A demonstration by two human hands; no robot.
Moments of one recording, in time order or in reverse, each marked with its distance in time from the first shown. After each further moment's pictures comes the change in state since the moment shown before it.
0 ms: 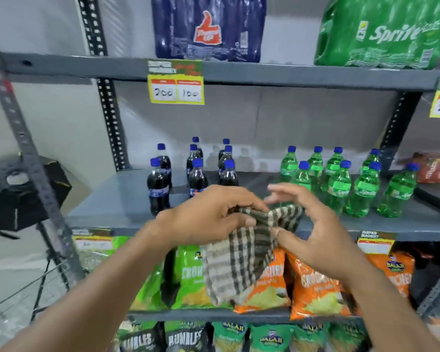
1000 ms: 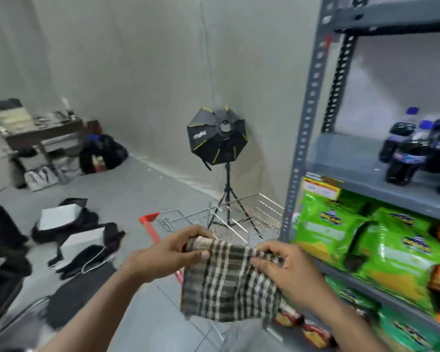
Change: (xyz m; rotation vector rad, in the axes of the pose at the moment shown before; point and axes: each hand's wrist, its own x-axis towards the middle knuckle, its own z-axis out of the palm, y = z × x) left_hand -0.550 0.001 -0.112 -0.506 0.374 -0.943; right_hand -0.074 -0.223 0.393 0.370 -0.613 0.060
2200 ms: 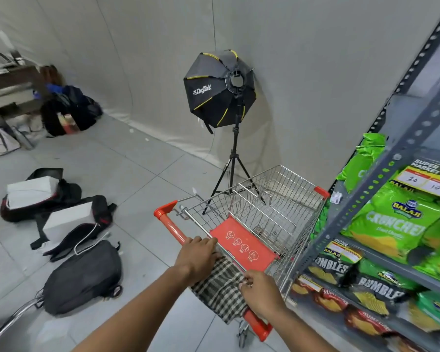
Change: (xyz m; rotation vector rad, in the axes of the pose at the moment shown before) left_hand 0.098 -0.292 -0.119 1.045 0.036 -0.265; right_hand 0.139 0.106 0.290 -0.232 -0.177 0.607
